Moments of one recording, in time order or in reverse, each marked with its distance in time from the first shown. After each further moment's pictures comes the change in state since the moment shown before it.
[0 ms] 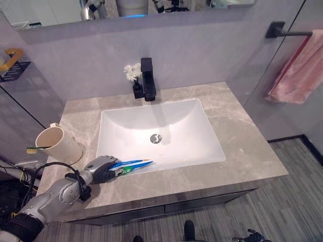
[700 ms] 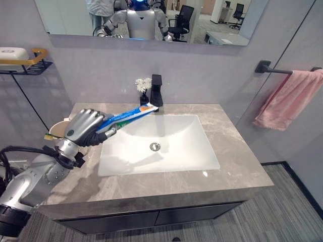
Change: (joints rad) left arm -0.058 0.039 0.353 -0.292 0.099 0.020 0.263; right arm 0.160 -0.108 -0.461 0.094 0.355 0.034 0.059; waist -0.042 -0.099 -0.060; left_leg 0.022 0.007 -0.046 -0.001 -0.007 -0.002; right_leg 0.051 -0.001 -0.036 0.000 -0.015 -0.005
